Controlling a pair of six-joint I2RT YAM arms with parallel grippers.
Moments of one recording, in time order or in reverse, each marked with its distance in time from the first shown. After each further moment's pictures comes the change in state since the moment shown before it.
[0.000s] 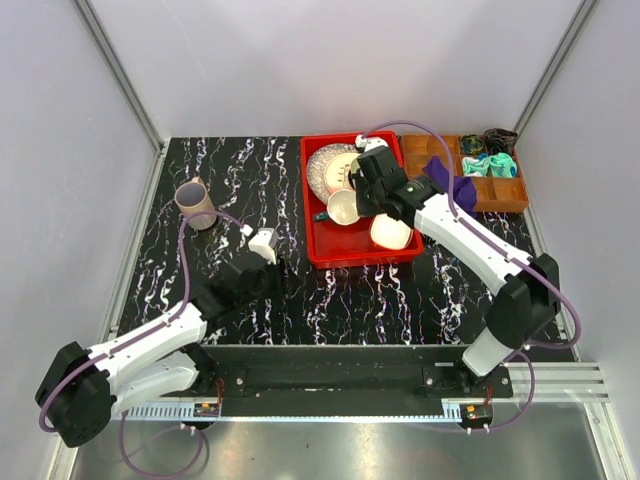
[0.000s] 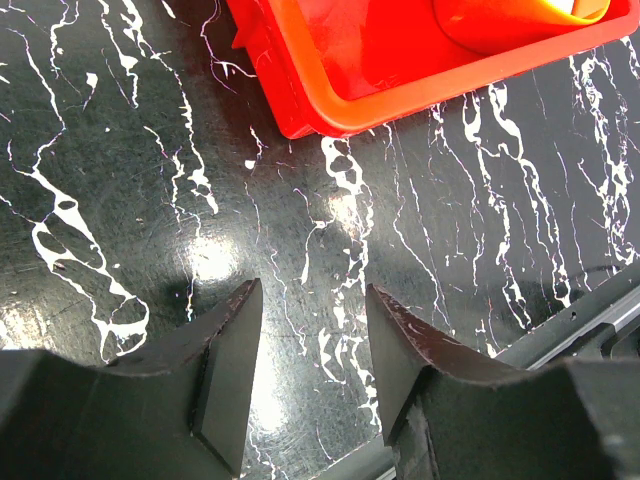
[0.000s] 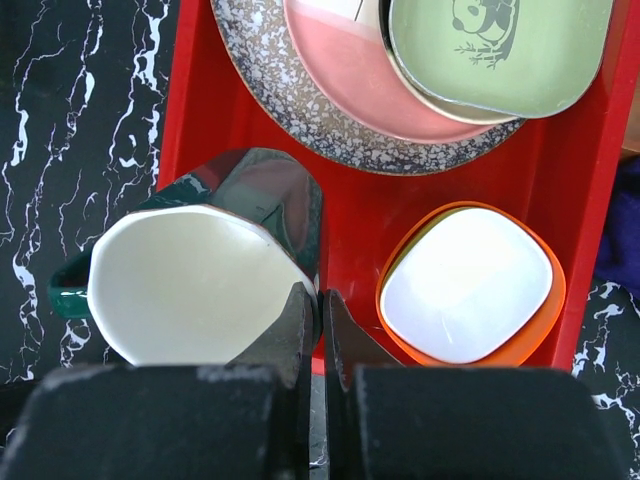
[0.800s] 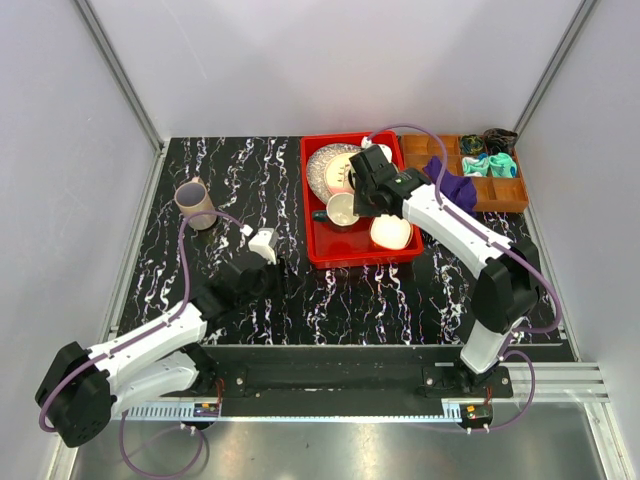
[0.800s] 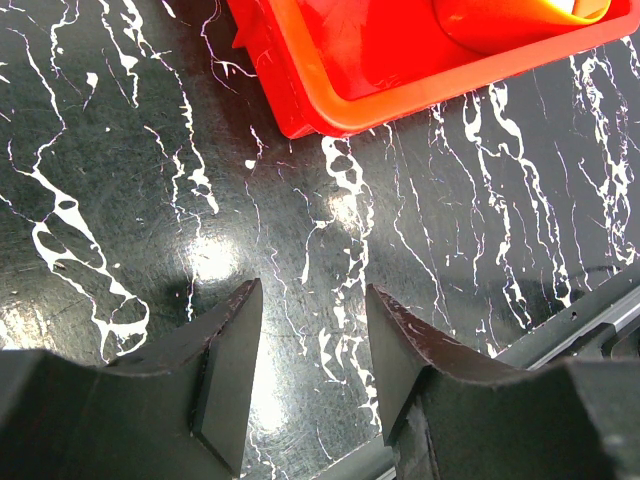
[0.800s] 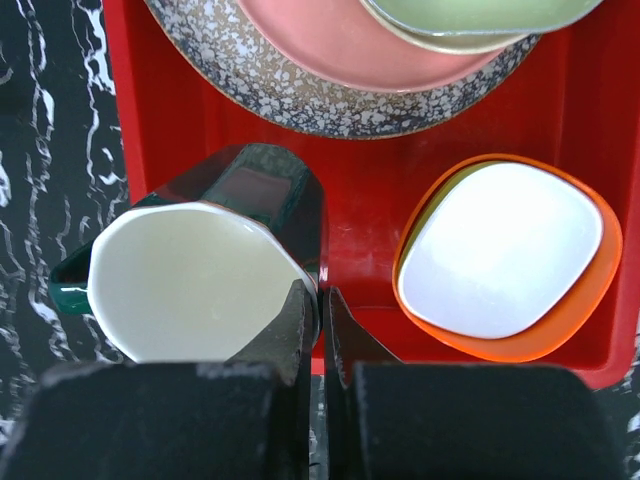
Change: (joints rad) left arm 0.000 0.000 0.000 0.000 0.000 0.000; right arm -0.020 0.122 0.087 -0.110 0.019 0.195
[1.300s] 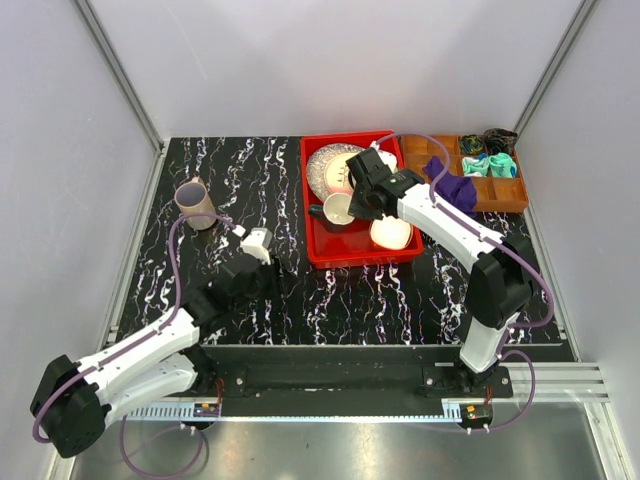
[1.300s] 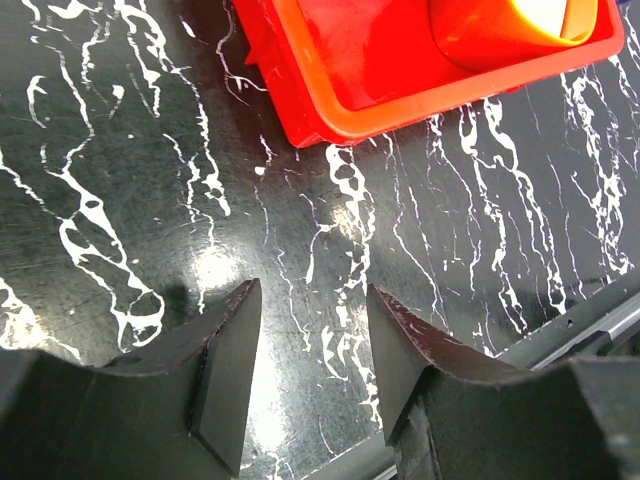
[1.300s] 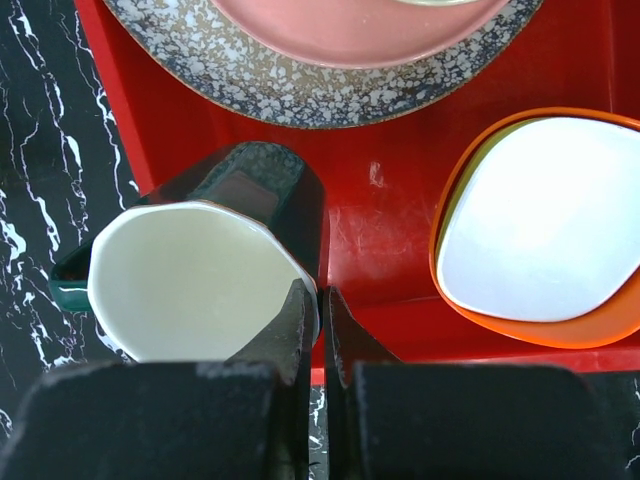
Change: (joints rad) left arm 0.000 -0.079 0.000 -0.051 -0.034 0.000; right arm -0.001 0.042 0.002 -0.004 -0.001 0.246
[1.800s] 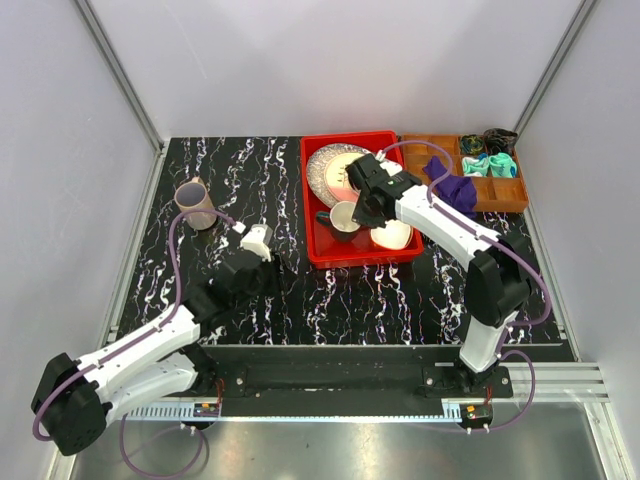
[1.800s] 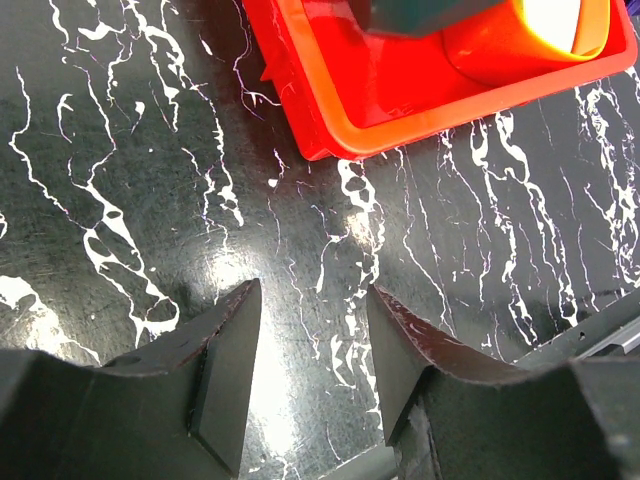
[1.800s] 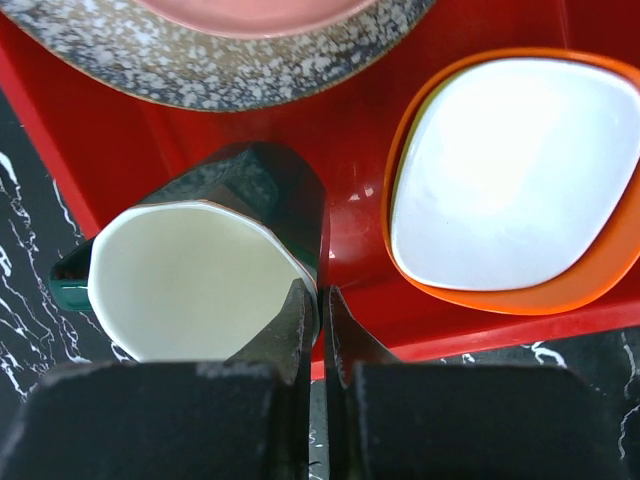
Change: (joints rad) left arm 0.000 0.016 0.036 -0.028 -0.033 0.018; right arm 0.000 0.012 -0.021 -0.076 0.046 0.087
